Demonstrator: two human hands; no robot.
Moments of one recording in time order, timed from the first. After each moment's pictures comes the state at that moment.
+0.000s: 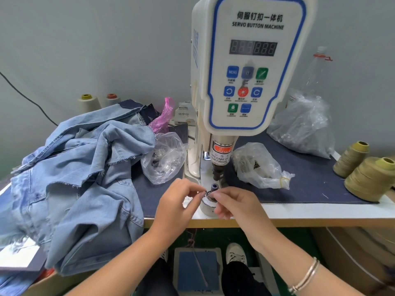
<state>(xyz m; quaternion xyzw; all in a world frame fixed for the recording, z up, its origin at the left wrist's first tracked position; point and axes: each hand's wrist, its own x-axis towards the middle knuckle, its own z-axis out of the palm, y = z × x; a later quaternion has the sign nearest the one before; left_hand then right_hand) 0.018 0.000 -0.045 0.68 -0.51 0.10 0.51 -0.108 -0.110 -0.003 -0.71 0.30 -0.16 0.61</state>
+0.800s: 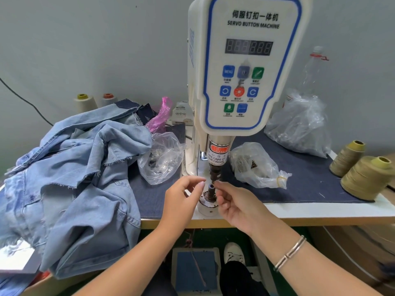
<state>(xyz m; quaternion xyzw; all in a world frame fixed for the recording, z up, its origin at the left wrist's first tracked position) 0.011 -0.023 -0.041 0.70 -0.35 -0.07 0.62 -0.090 -0.126 0.002 -0.36 0.37 -0.11 0.85</state>
